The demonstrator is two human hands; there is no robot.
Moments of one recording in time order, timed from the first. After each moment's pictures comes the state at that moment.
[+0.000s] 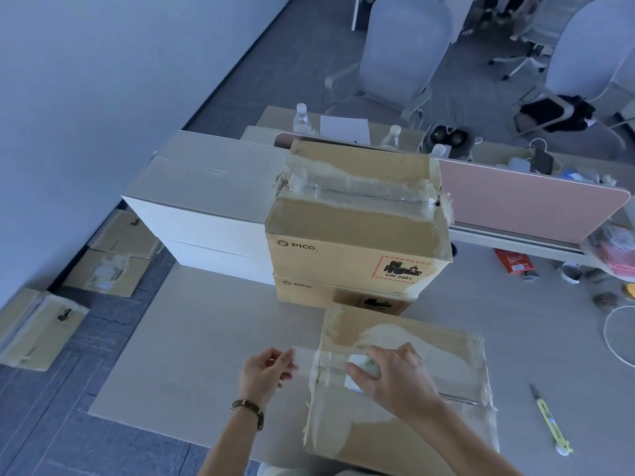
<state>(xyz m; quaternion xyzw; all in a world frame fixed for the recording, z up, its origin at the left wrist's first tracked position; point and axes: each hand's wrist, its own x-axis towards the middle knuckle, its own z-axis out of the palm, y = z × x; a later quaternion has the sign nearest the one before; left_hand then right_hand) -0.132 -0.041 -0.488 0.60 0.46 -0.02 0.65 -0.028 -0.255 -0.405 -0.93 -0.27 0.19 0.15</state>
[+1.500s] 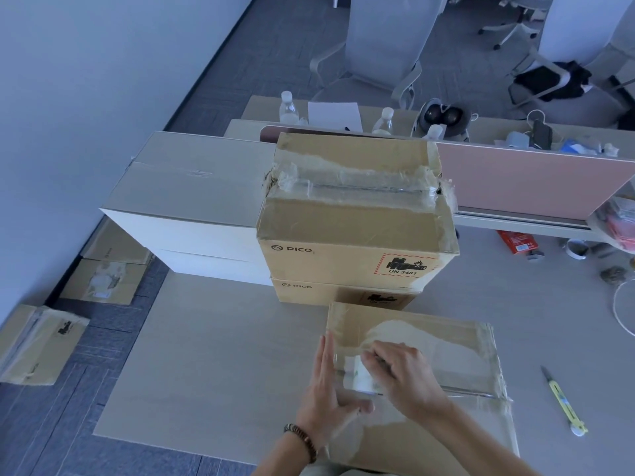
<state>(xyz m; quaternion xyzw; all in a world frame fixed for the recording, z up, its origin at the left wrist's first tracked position) -0.120 -0.111 -0.507 0.82 0.14 -0.05 0.56 -0.019 -0.256 -0.433 -0.88 -0.31 0.15 0.34</state>
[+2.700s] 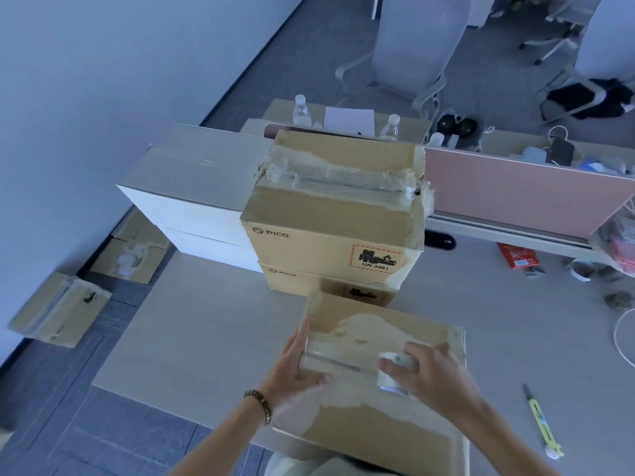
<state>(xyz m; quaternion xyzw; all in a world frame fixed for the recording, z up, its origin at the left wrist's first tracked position) -0.116 -0.107 -0.494 0.81 0.17 -0.10 0.55 0.014 -0.354 -0.416 -0.93 -0.22 0.19 0.23</state>
